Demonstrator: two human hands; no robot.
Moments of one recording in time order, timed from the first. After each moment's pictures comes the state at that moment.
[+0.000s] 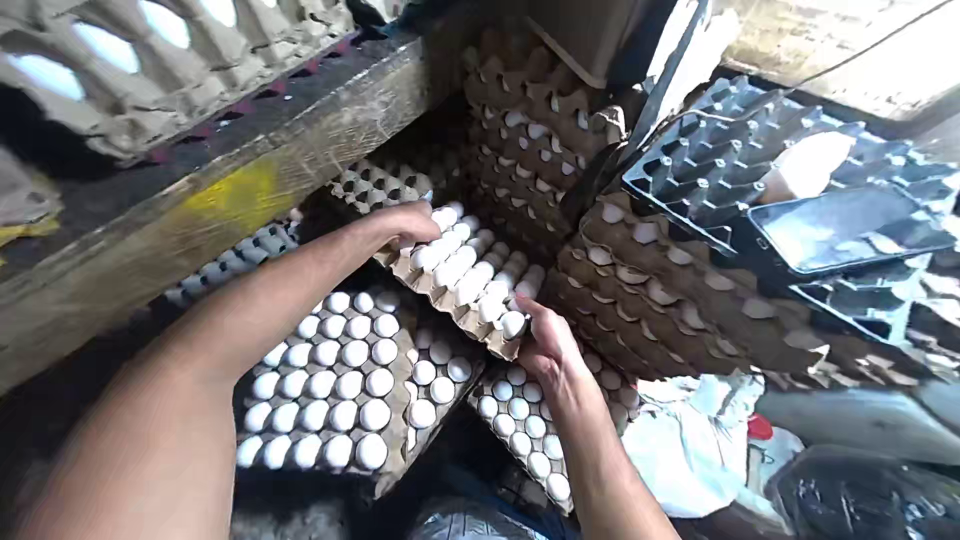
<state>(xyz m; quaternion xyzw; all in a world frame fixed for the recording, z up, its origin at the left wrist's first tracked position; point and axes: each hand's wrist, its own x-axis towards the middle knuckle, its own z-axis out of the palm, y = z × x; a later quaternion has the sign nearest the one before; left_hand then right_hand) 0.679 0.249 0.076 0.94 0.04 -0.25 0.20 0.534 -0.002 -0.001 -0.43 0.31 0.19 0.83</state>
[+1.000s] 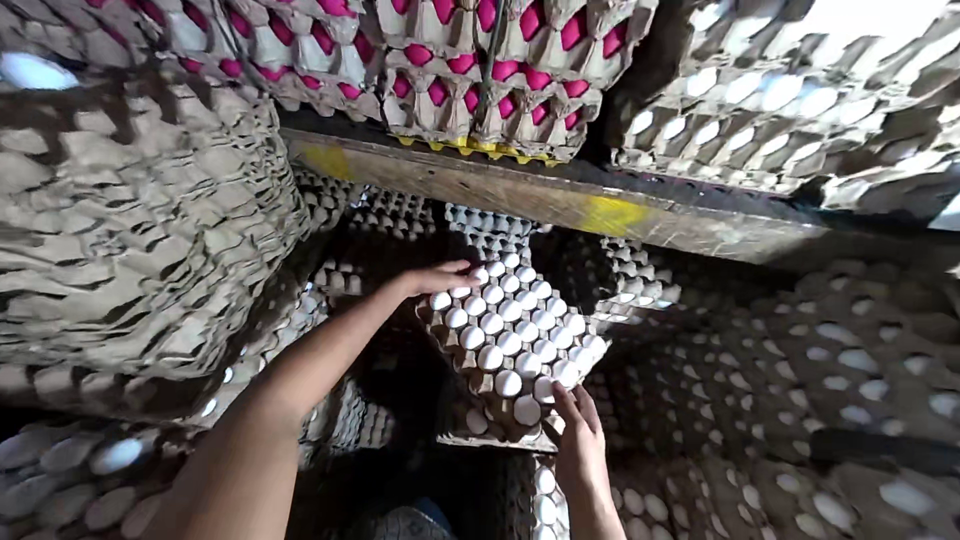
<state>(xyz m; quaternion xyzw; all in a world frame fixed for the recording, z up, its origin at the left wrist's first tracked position) 0.293 0.449 0.050 0.79 0.27 0.04 0.56 0.401 0.103 0.016 -0.69 -0.06 0.31 0.65</state>
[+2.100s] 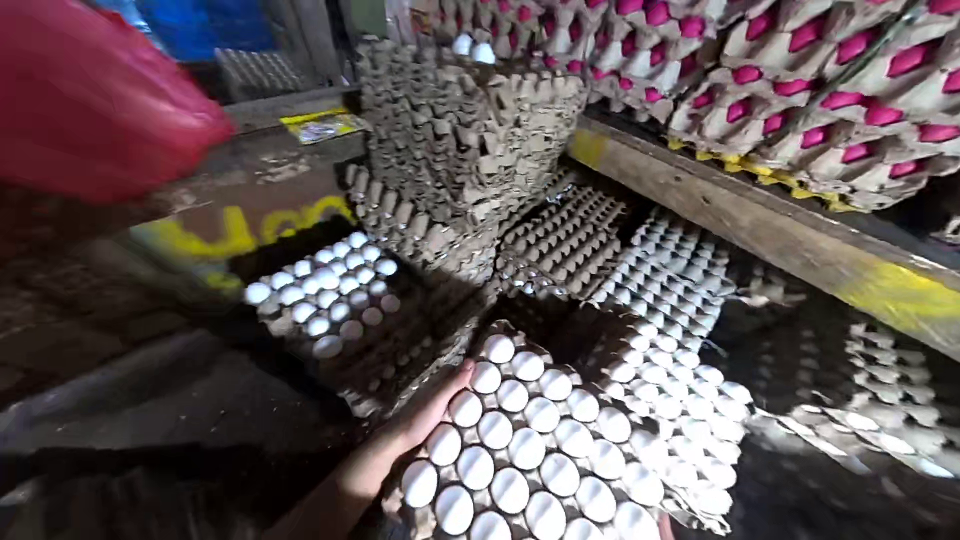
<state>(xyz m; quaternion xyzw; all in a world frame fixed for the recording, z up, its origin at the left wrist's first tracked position) 0.002 0.070 0.039 0.48 0.52 0.40 0.59 0.306 -0.044 0.006 -0.45 -0.21 0.55 0.68</state>
